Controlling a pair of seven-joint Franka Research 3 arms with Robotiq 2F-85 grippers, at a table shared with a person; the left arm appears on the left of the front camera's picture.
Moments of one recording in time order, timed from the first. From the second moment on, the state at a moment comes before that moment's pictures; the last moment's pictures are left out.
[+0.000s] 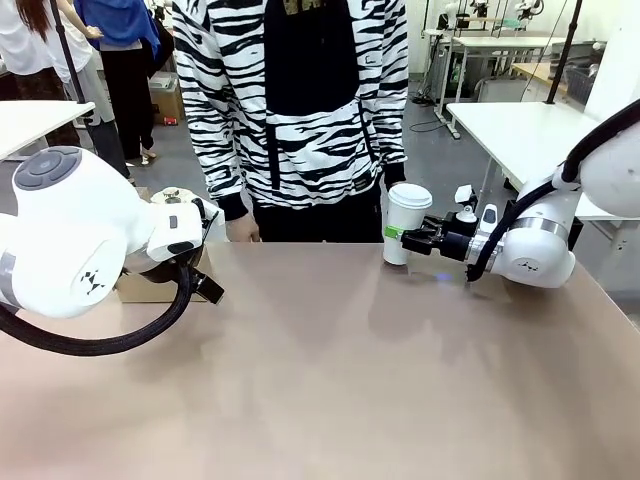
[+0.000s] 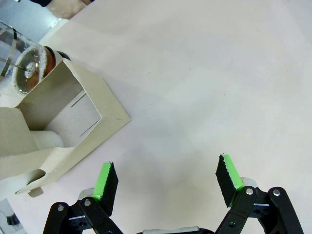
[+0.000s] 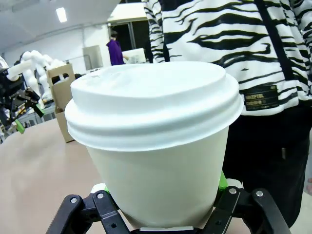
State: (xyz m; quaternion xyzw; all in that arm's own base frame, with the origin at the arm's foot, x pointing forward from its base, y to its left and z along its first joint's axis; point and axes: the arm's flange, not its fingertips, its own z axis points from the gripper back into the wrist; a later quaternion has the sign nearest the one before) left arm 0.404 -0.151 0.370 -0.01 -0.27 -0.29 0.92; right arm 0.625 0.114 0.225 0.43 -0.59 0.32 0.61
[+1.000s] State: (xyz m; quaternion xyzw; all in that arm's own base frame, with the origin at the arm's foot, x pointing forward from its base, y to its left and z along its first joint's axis) left arm 0.404 -0.152 0.370 -0.01 -0.27 -0.29 0.92; right arm 0.603 0.075 0.378 0.42 -0.59 0.34 0.60
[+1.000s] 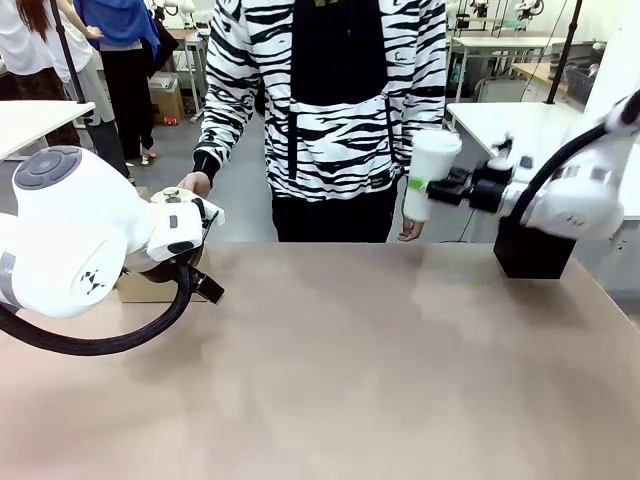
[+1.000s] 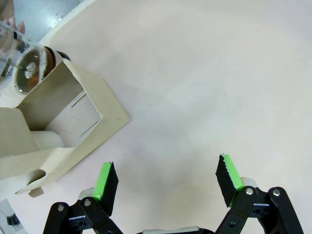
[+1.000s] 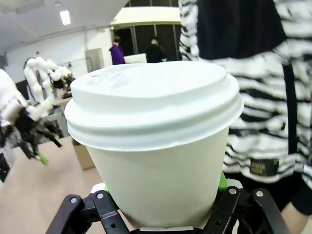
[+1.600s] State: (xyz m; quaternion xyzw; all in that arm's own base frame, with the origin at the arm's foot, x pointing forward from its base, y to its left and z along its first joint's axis) left arm 0.404 -0.152 0.370 -0.01 -0.27 -0.29 0.92; right arm 0.488 0.056 0.541 0.42 -0.59 0.35 0.59
